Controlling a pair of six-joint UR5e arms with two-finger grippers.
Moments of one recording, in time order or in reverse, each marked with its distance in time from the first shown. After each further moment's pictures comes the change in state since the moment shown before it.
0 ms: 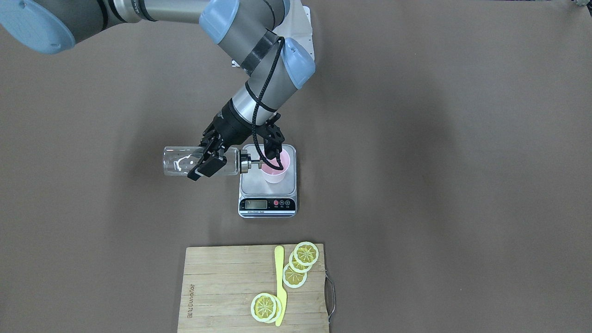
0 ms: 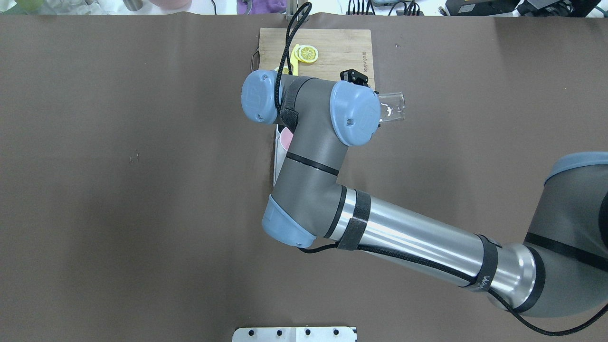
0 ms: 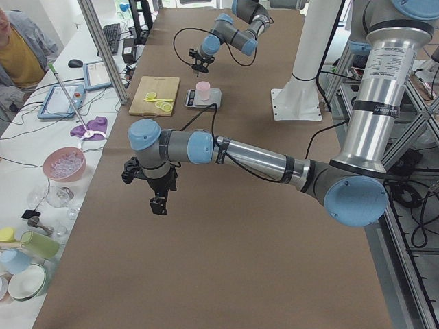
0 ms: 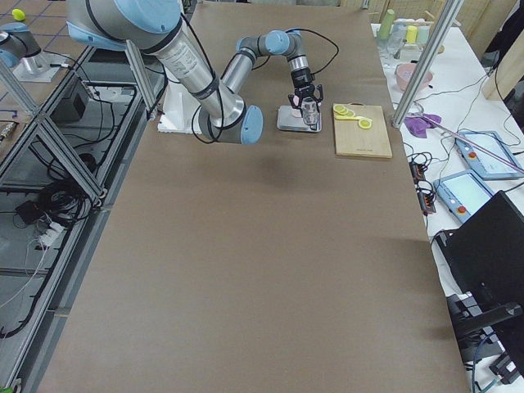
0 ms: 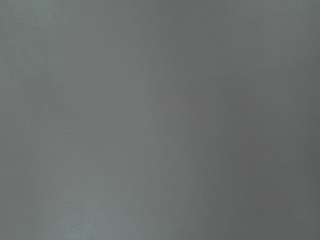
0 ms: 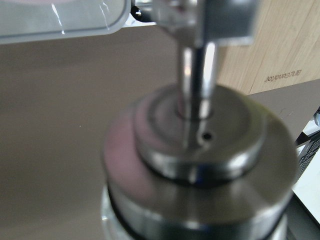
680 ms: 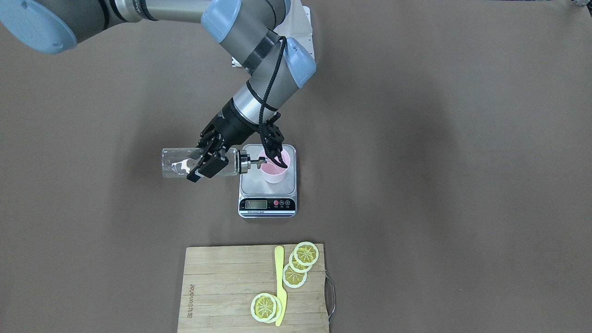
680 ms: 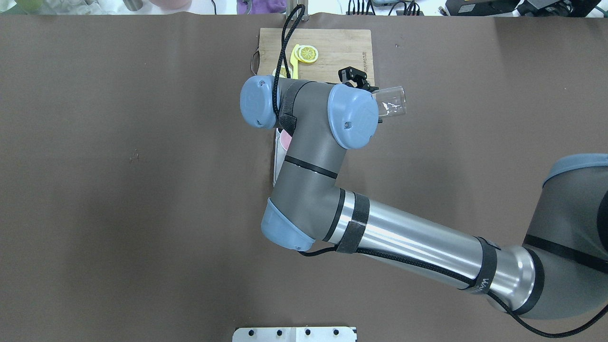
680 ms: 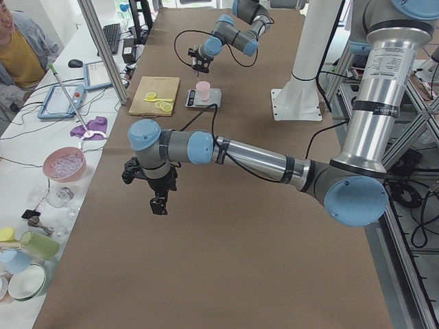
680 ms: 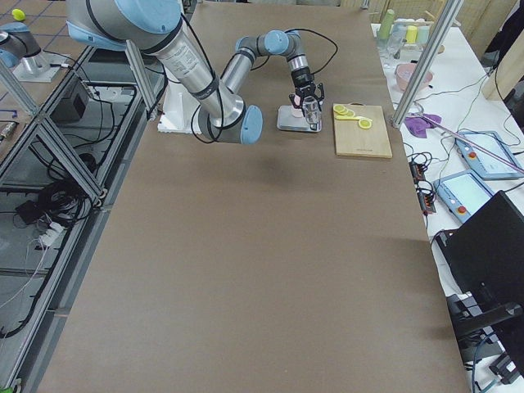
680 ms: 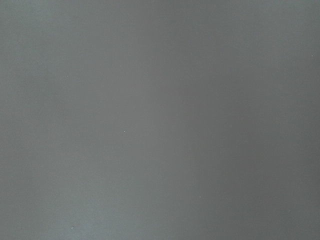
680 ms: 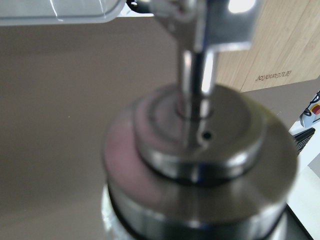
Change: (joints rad) left arm 0.000 0.000 0.000 0.000 0.000 0.000; right arm -0.007 -0.001 0.001 -0.006 -0.047 -0.030
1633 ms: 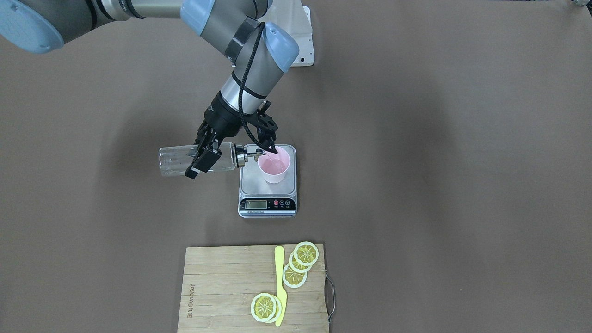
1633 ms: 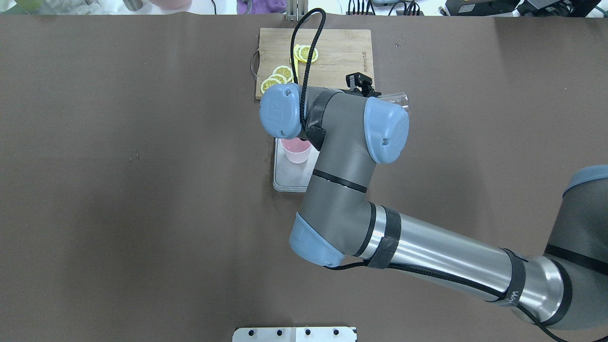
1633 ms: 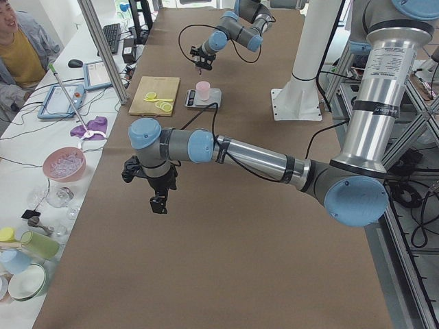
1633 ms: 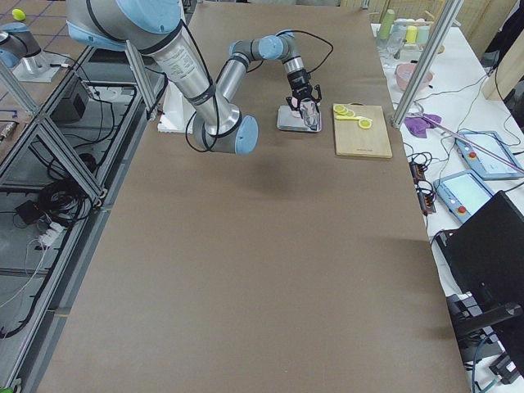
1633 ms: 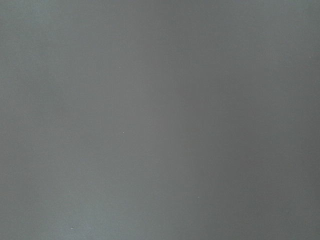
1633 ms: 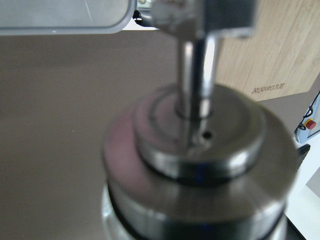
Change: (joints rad) left arm -0.001 0.000 -0.013 0.003 0.000 -0.003; right arm -0.006 -0.110 0.142 0.121 0.035 0.007
